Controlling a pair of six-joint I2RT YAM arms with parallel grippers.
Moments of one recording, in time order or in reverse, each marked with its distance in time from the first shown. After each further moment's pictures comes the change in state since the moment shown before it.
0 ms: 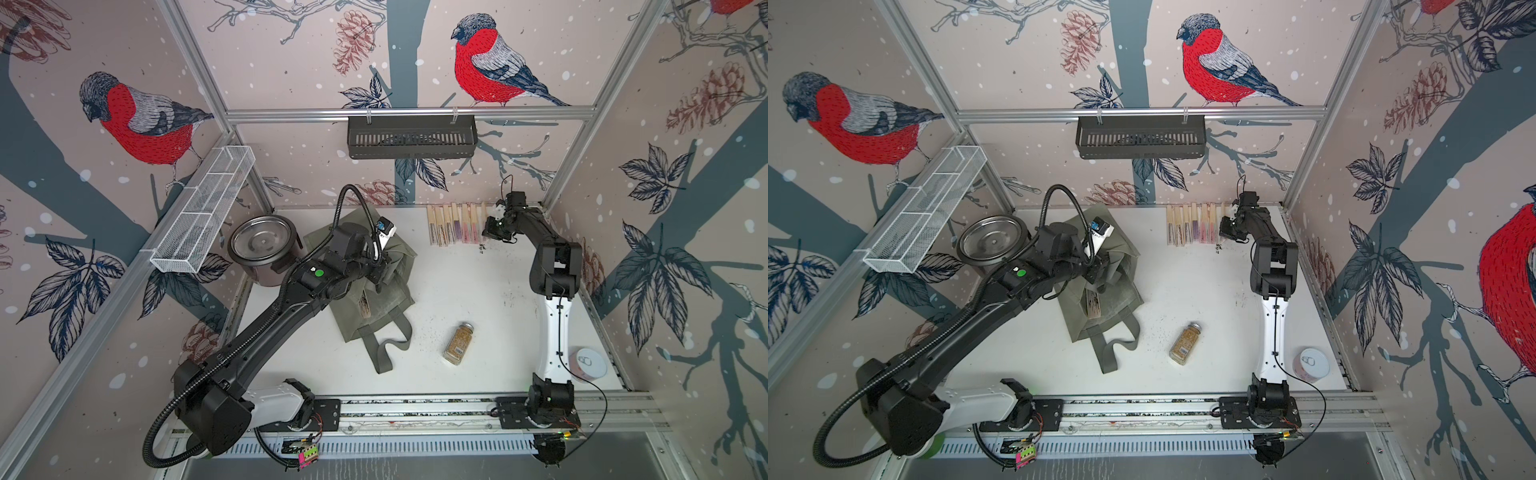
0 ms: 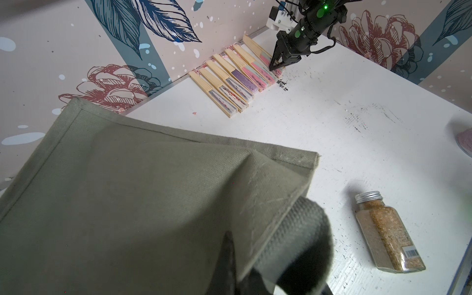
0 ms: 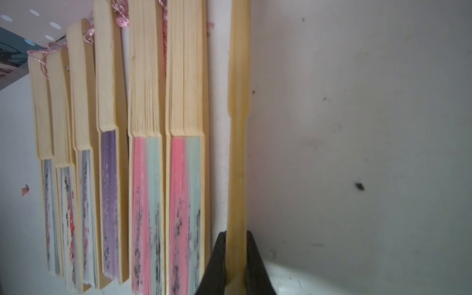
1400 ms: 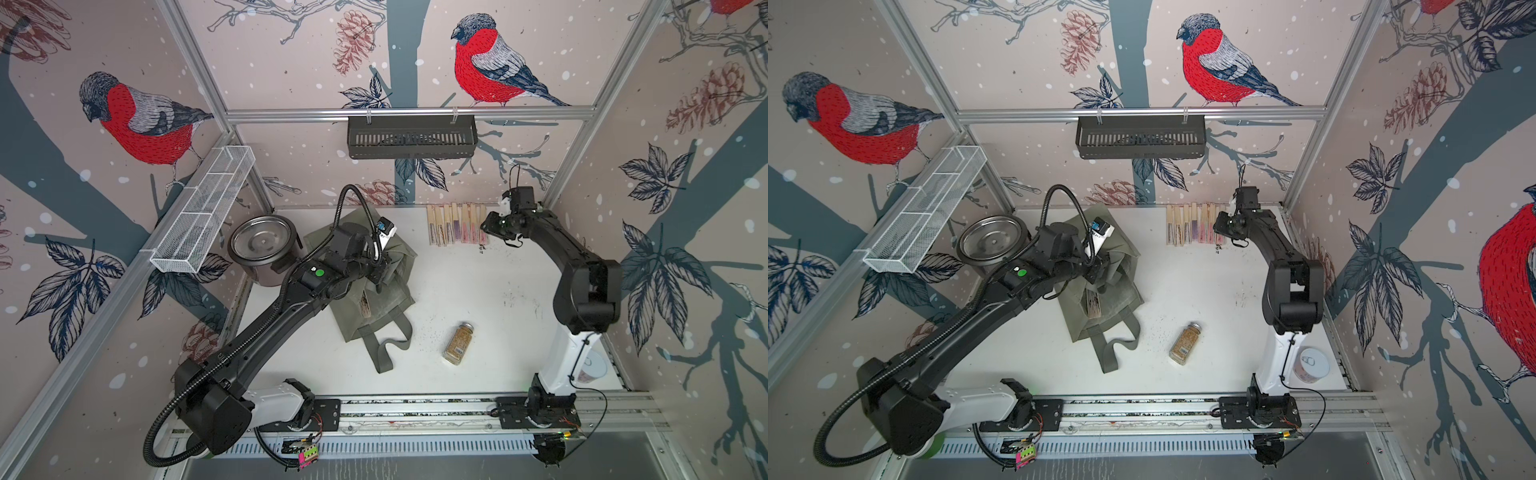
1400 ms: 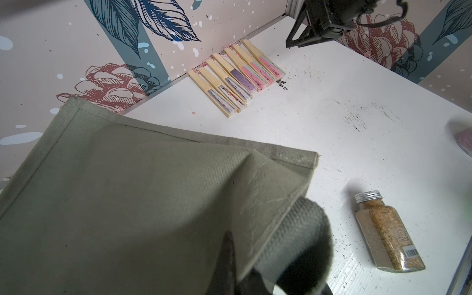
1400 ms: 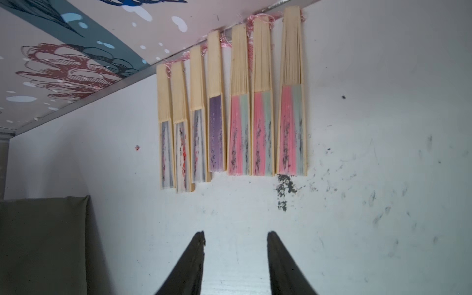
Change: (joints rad) left arm 0.000 0.003 0.000 0.000 0.001 0.000; right arm 0.124 -0.632 -0.605 0.181 0.115 0.170
